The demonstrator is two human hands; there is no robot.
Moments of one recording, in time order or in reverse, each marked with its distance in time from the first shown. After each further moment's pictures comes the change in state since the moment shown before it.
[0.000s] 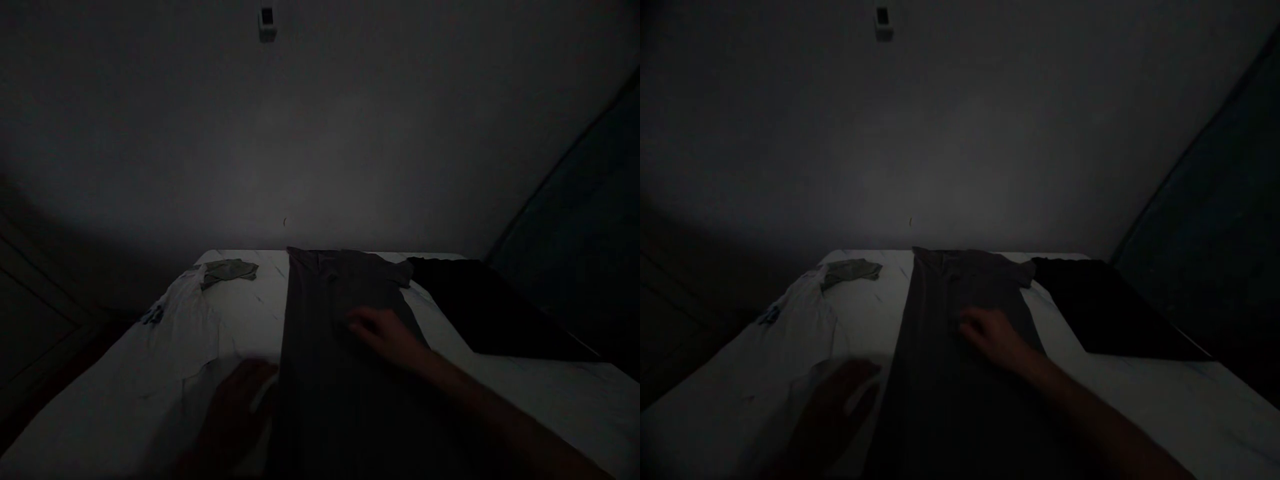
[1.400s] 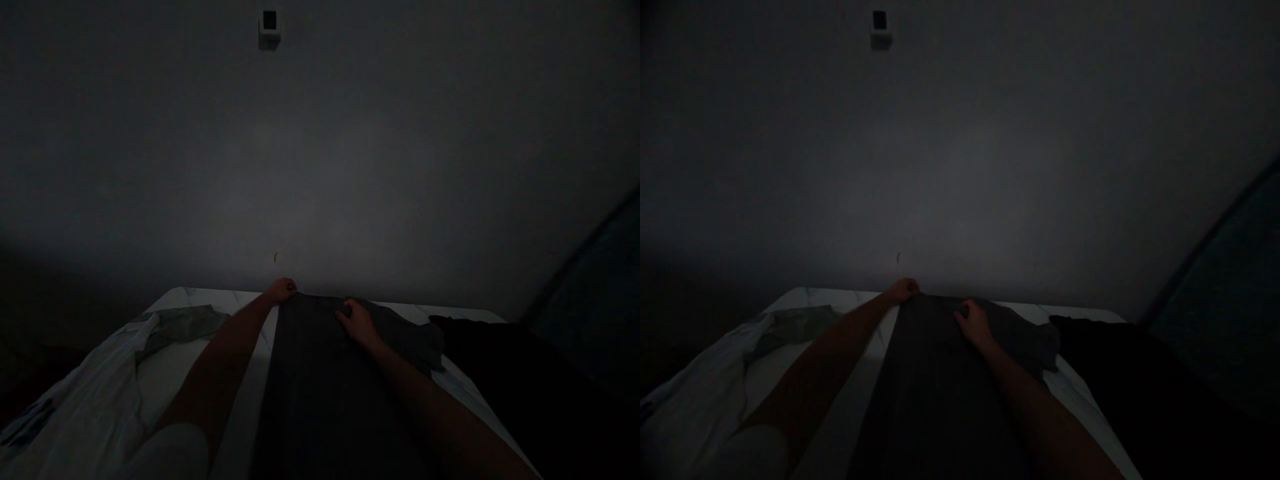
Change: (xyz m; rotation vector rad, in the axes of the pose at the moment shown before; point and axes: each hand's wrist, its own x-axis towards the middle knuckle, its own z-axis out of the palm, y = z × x) left_hand 0.398 -0.155 0.273 -0.319 -0.638 -0.317; right_hand 0.261 0.112 0.001 0.040 0.328 0.314
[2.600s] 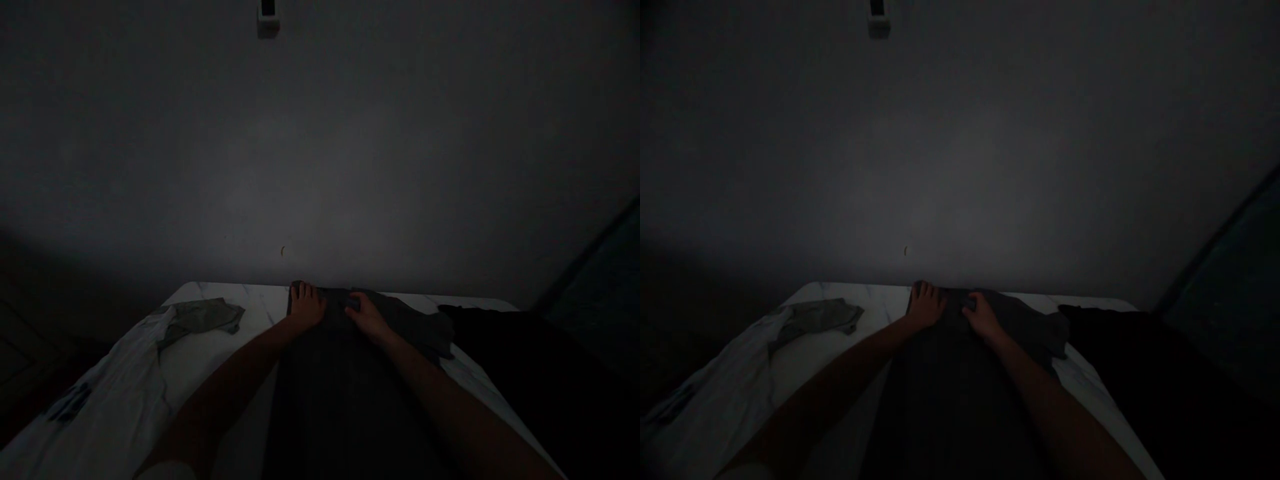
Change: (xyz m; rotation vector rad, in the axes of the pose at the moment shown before) left_hand -0.086 0.069 0.078 0.355 0.205 0.003; right_hand -0.011 0.006 0.005 0.290 -0.021 0.025
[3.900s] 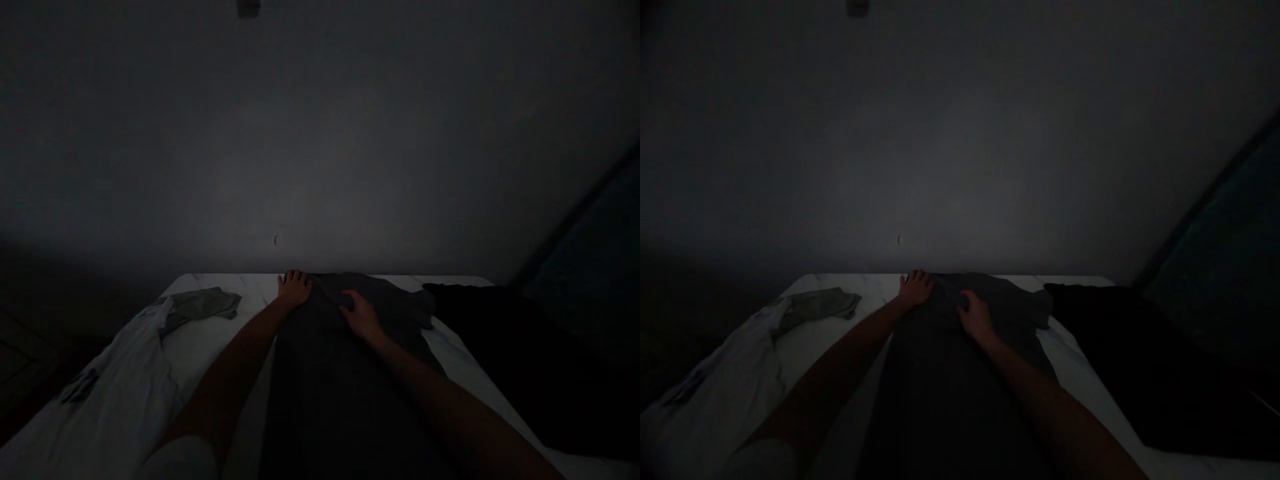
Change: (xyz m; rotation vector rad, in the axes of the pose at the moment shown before) left_hand 0.013 -0.021 -0.006 0.060 -0.064 -0.053; right_hand -0.061 -0.012 -0.003 -0.168 0.040 -0.014
